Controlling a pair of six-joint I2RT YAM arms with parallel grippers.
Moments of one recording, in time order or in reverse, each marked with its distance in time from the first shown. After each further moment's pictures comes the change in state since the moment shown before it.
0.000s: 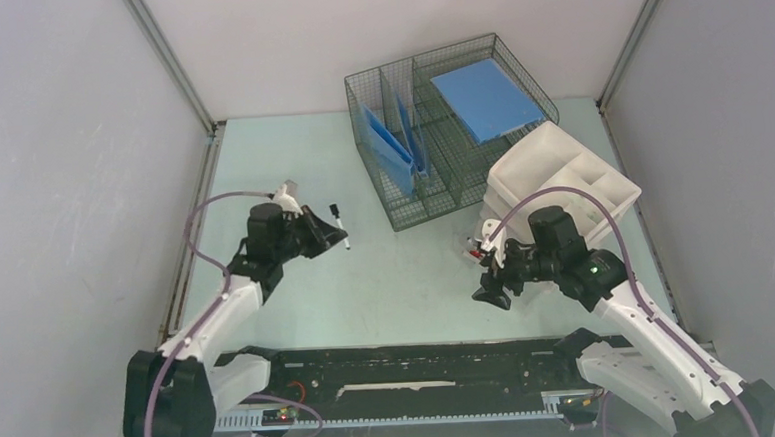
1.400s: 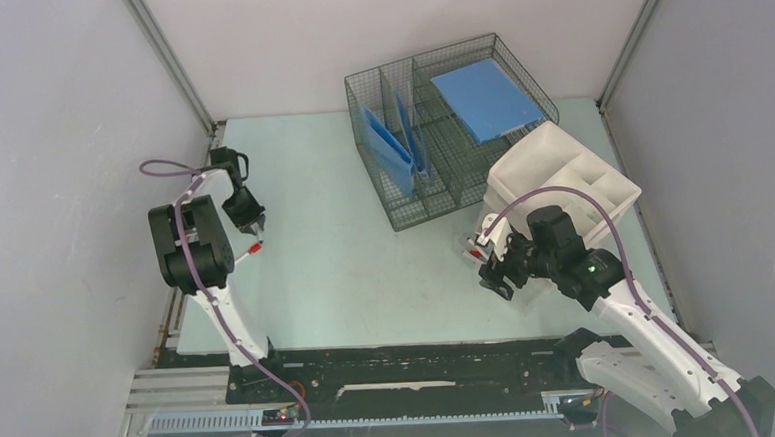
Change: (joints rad) left arm 0.406 0.884 0.805 -0.637 -0.452 0.270; right arm 0.000 0.006 -0.009 0.023 0.202 0.000
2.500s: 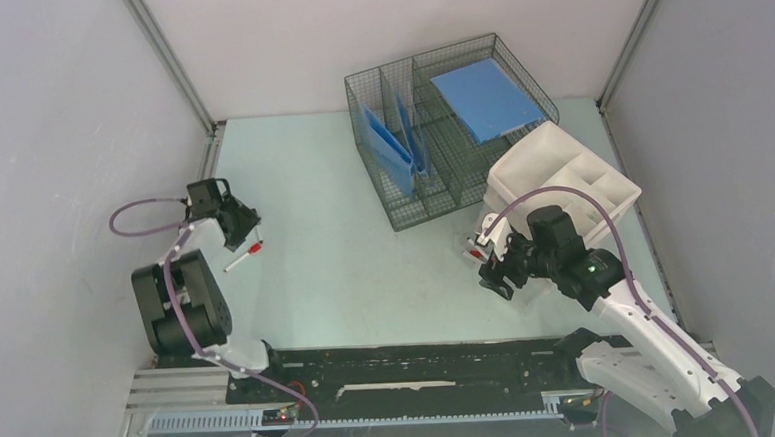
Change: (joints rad) left arm 0.080 -0.471 -0.535 0.466 0.081 -0.163; right arm -0.001 0.000 0.000 0.002 -0.003 0.000
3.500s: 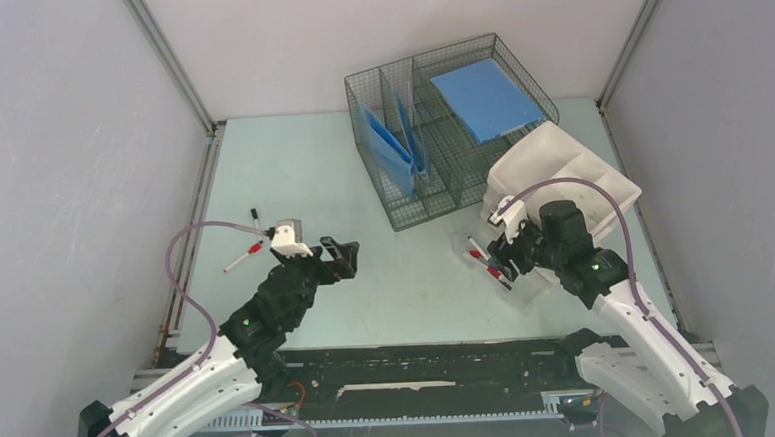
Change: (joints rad) left arm -1.139 -0.940 -0.501 0.228 -0.534 0.003; right arm -0.117 0.003 -0.028 0.120 0.106 0.093
